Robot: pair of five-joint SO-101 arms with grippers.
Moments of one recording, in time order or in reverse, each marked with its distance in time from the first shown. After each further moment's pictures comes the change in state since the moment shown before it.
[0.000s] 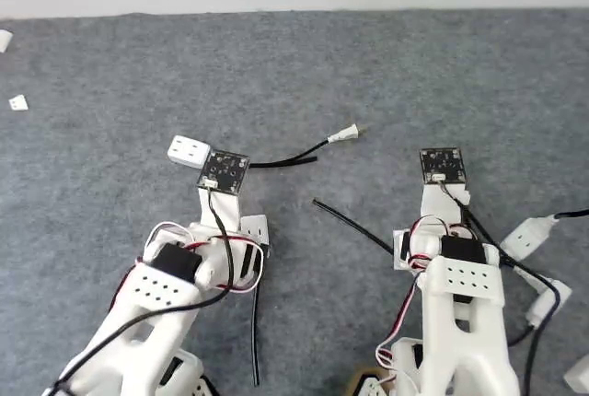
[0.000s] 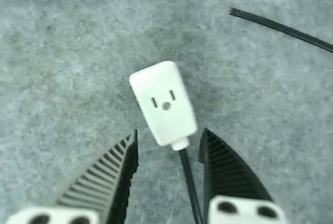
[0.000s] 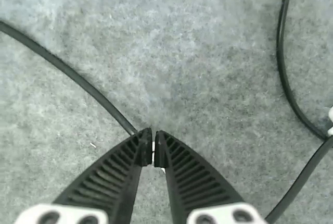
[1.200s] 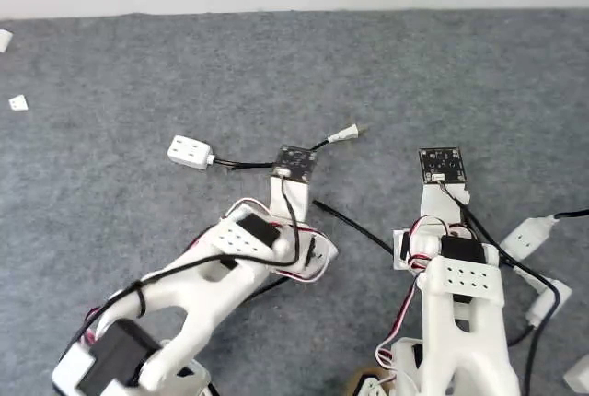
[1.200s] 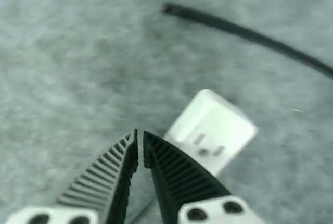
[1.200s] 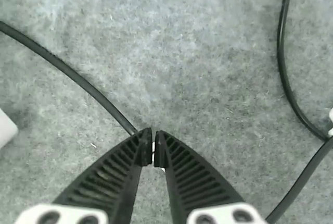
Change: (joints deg) left arm 15.4 33.8 -18.6 -8.6 11.9; right arm -0.1 0.0 0.0 -0.1 0.0
